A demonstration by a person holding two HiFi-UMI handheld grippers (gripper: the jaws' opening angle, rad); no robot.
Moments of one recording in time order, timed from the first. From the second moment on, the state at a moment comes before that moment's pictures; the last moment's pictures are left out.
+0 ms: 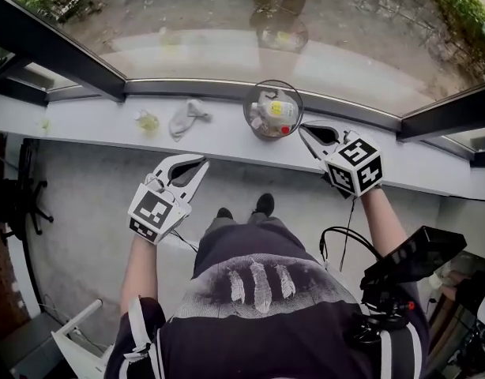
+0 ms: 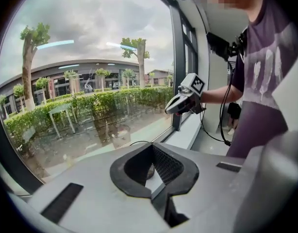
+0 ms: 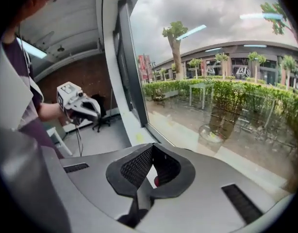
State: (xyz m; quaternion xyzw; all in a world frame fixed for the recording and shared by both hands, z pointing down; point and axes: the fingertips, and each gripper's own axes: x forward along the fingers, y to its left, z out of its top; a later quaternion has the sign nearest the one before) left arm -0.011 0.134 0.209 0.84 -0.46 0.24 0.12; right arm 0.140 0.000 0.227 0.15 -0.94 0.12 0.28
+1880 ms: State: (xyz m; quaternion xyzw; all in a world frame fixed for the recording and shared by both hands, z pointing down) left arm -0.303 -0.045 0.786 0.65 -0.40 0.54 0.36; right arm 0.197 -0.116 0.484 0.44 -0.74 0.23 0.46
